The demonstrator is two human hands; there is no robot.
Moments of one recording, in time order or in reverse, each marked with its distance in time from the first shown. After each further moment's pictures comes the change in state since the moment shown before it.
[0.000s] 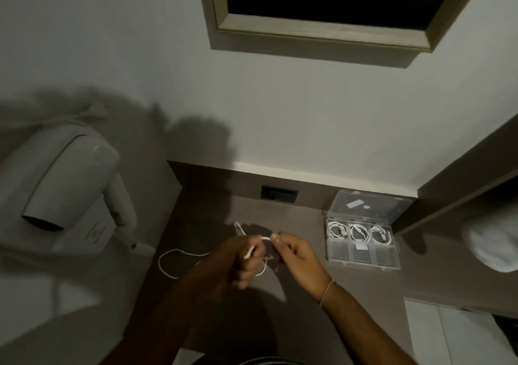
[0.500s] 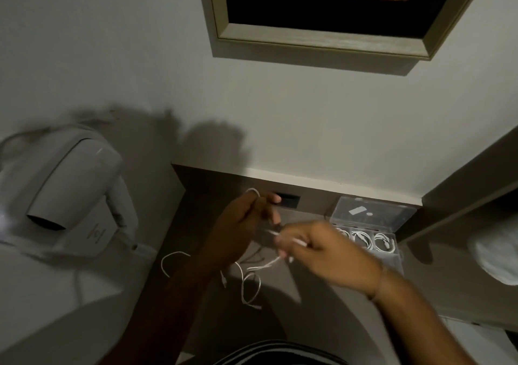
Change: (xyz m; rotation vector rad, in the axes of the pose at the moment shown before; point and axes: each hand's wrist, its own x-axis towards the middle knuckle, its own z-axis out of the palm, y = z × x) left_hand 0.011 0.040 0.021 0.511 0.377 0.747; right_hand -0.002 -0.137 -0.061 -0.412 -0.380 -0.084
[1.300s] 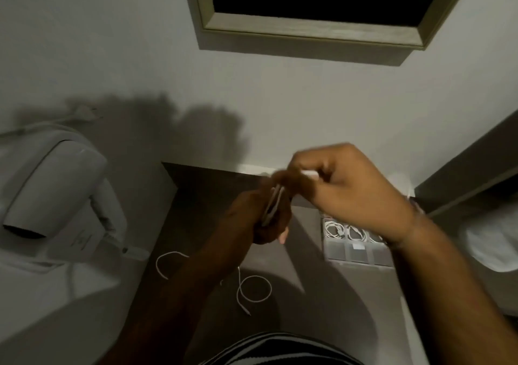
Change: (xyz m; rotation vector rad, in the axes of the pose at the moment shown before) left_hand -0.009 0.065 0.017 -0.312 -0.239 -0.049; right_hand 0.026 -0.056 -0.072 -0.025 0.254 -0.227
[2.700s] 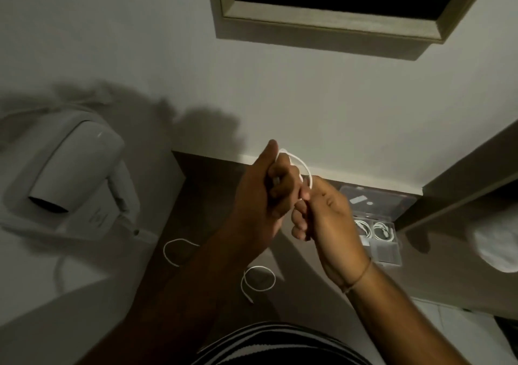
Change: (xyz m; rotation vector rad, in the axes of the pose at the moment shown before) left_hand 0.021 0.000 0.009 -0.661 0.074 -0.006; right_hand -0.049 0.027 0.088 0.677 0.416 0.408
